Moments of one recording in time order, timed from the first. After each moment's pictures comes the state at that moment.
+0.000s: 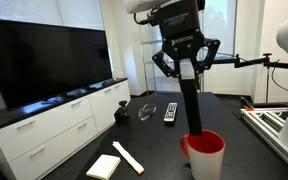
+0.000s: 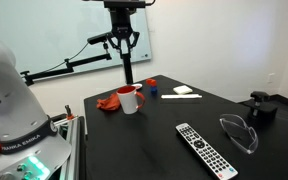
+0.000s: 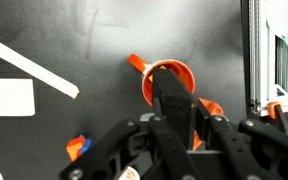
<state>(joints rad) 0.24 -0.35 0.08 -2.46 -0.08 1.94 -1.09</state>
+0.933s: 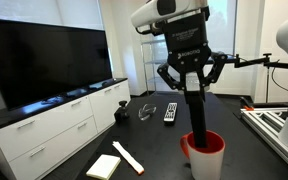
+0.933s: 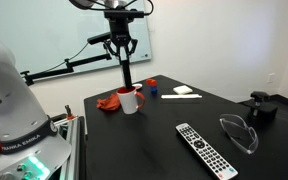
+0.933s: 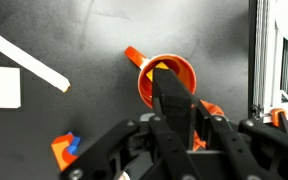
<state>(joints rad) 0.25 -0.33 0.10 -2.52 -0.08 2.02 -1.11</state>
